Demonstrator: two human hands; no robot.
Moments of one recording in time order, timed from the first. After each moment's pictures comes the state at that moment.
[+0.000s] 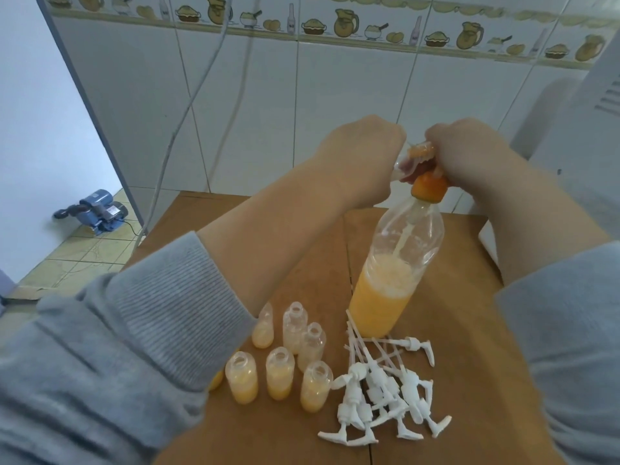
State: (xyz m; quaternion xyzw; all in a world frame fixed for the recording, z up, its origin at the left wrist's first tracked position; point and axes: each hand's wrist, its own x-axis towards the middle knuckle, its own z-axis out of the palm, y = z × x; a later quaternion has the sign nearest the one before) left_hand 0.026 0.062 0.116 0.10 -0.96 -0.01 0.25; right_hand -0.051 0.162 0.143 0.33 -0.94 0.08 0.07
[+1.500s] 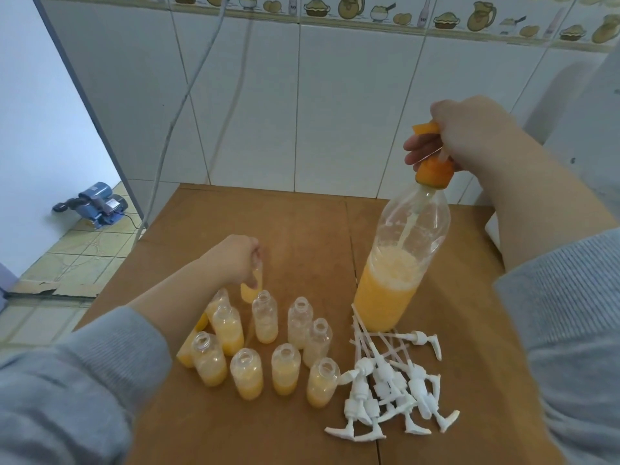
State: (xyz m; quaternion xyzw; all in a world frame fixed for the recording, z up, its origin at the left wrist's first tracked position) left_hand 0.095 -0.061 -0.049 0.32 -0.92 -0.19 -0.10; right_hand -0.076 0.147 0.129 0.24 -0.85 0.46 -0.08
